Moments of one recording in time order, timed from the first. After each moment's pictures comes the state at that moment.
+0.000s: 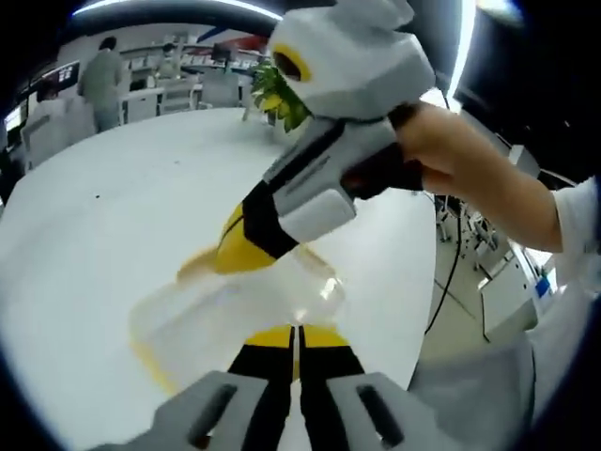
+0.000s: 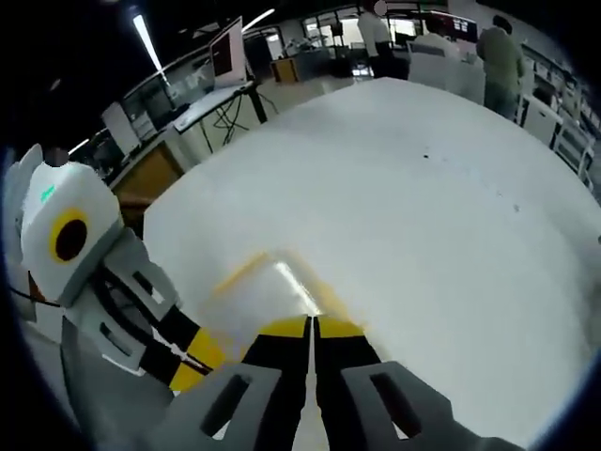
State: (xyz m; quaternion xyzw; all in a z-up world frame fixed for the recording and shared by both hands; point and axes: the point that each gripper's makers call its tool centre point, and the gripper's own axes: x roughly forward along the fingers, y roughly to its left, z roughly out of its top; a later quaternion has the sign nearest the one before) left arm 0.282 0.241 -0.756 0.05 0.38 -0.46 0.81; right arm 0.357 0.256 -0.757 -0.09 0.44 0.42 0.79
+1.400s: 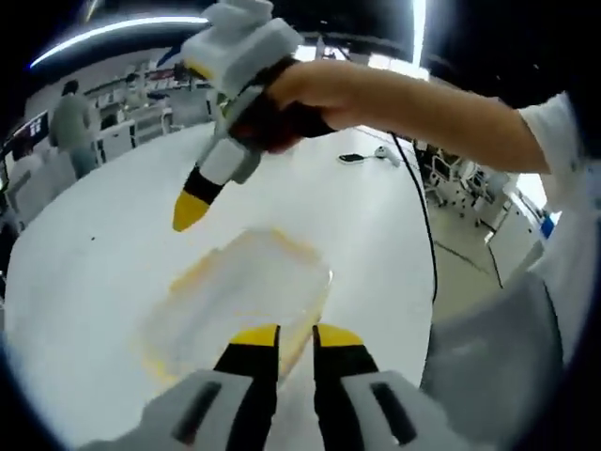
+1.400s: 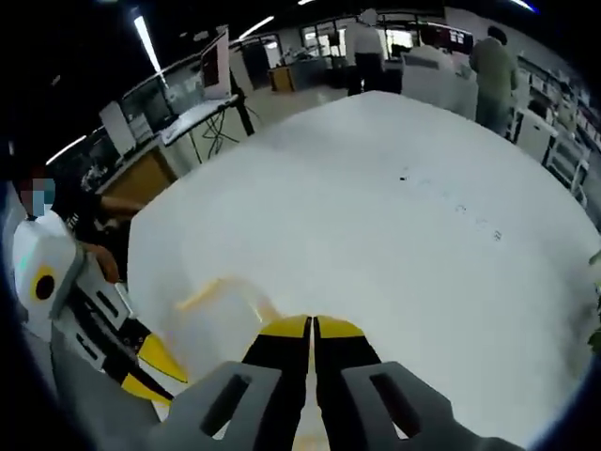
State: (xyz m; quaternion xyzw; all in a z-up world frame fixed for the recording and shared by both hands) left arm 0.271 0.243 -0.746 0.16 0.30 -0.52 0.79; right arm 0.401 0.242 -0.741 -0.14 0.40 0.43 0.79
